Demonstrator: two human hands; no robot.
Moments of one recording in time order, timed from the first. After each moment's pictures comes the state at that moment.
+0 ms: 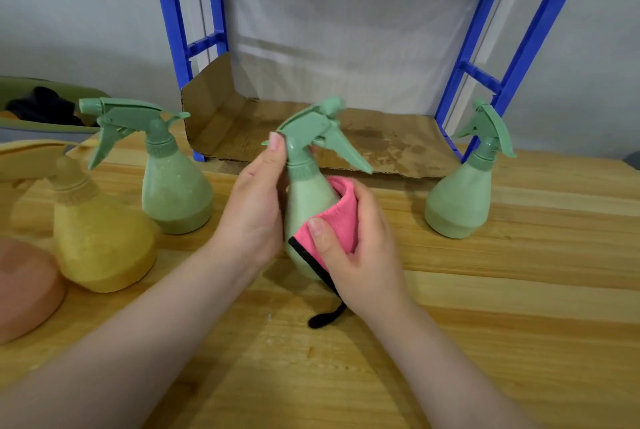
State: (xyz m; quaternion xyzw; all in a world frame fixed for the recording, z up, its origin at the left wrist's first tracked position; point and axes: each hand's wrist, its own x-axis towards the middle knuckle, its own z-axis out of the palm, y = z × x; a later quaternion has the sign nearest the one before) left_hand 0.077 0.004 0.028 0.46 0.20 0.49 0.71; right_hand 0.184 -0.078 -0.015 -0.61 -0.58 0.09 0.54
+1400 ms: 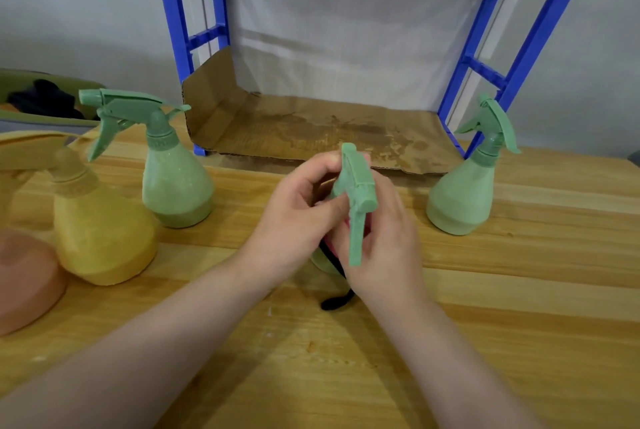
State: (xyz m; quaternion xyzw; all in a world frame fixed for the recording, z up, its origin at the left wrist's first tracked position) left_hand 0.085 -0.017 0.020 0.66 0.13 0.44 0.59; right_hand 0.191 -0.078 -0.008 -0.65 -0.58 -0.05 0.50
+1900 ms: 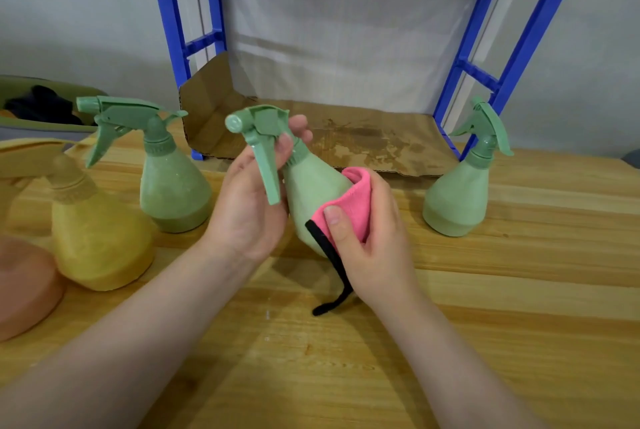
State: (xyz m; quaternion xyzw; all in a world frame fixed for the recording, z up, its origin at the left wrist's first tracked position) left_hand 0.072 0.009 0.027 0.45 0.10 0.53 0.71; right_hand 0.197 -0.078 -0.010 -0.62 -0.57 0.07 0.54
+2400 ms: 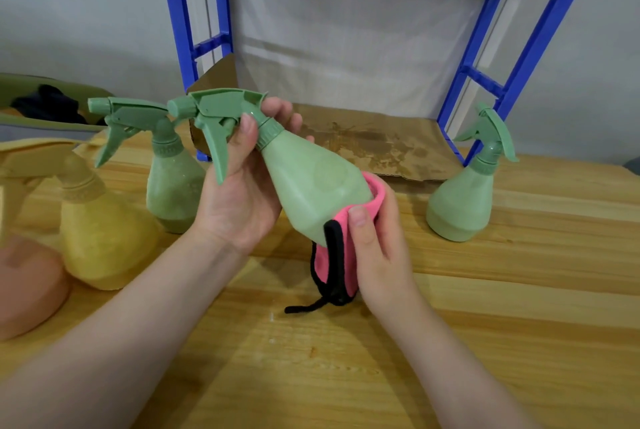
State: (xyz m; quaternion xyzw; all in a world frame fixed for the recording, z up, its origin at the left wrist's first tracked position) left_hand 0.060 0.029 0.033 0.38 0.02 0.52 0.76; right_hand 0.185 -0.082 -0.007 -0.50 -0.54 0.22 0.64
